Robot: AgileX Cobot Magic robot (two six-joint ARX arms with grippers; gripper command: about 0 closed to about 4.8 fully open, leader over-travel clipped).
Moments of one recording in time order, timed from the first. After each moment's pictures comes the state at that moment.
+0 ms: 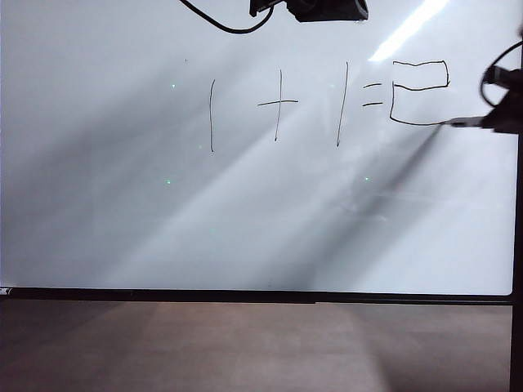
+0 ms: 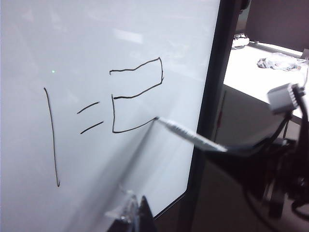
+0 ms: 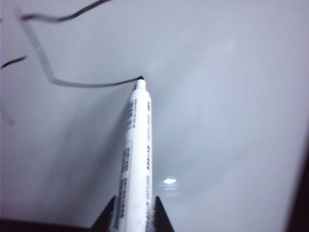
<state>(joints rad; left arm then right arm) -0.88 1.68 1.33 0.29 -0.13 0.01 -0.13 1.43 0.67 0.64 -0.39 0.21</state>
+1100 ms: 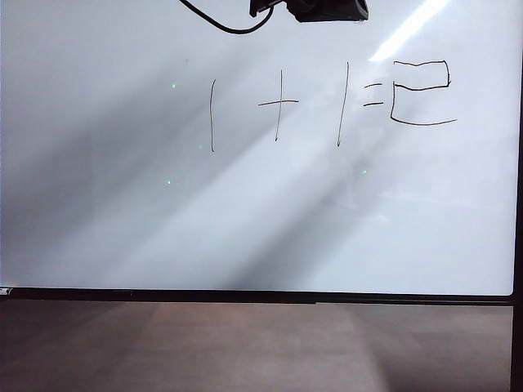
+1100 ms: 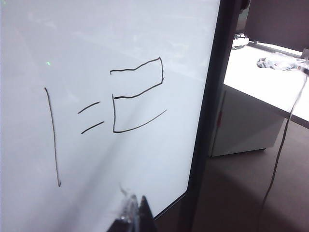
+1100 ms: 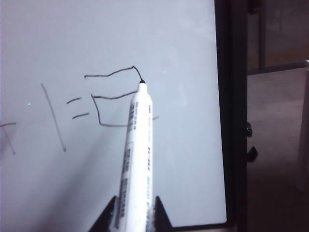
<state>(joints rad) -0.88 1.68 1.33 0.29 -0.13 0.01 -0.12 0.46 0.46 0.04 -0.18 0.21</state>
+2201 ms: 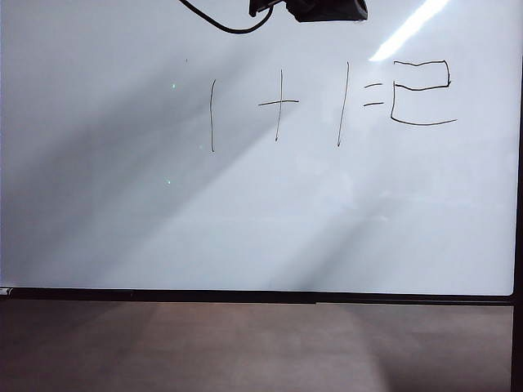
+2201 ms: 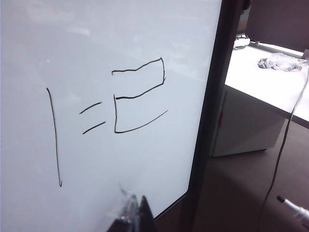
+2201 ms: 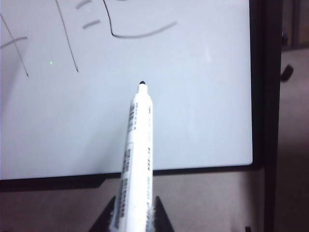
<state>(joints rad) -0.88 1.68 1.33 0.29 -0.13 0.01 -0.12 0.19 0.01 0.21 -0.29 0.23</state>
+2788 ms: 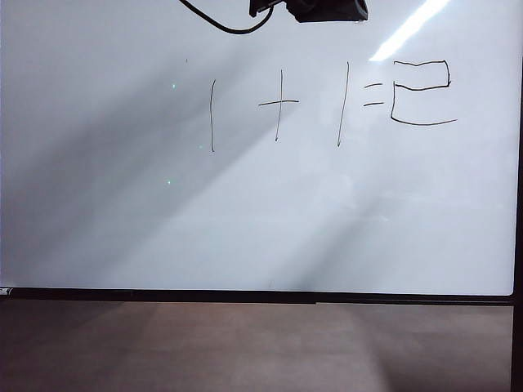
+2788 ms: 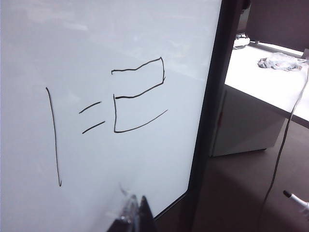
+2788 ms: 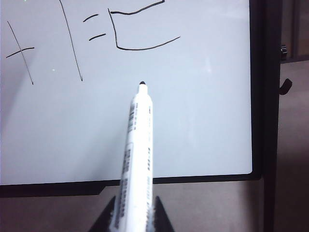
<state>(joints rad) -0.88 1.68 1.33 0.29 -0.13 0.01 -0.12 0.15 0.01 0.20 -0.29 0.23</state>
